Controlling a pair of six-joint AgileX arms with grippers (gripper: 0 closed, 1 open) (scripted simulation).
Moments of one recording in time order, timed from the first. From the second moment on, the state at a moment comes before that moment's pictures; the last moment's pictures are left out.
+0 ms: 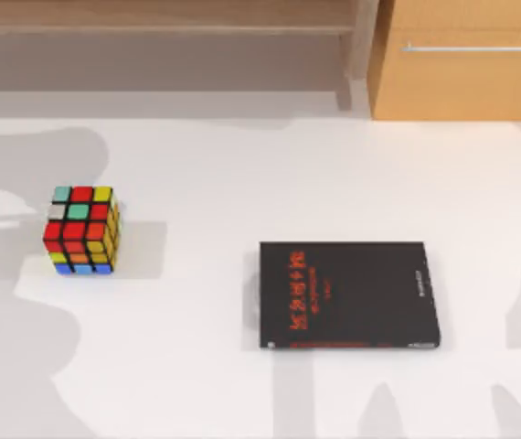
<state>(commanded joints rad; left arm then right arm) 0.51 1.92 0.97 1.06 0.48 -0.01 0.00 0.00 0.00 0.00 0.00 0.00</state>
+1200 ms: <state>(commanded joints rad) 0.63 2.19 0.91 1.22 0.69 0.04 0.00 0.00 0.00 0.00 0.00 0.00</state>
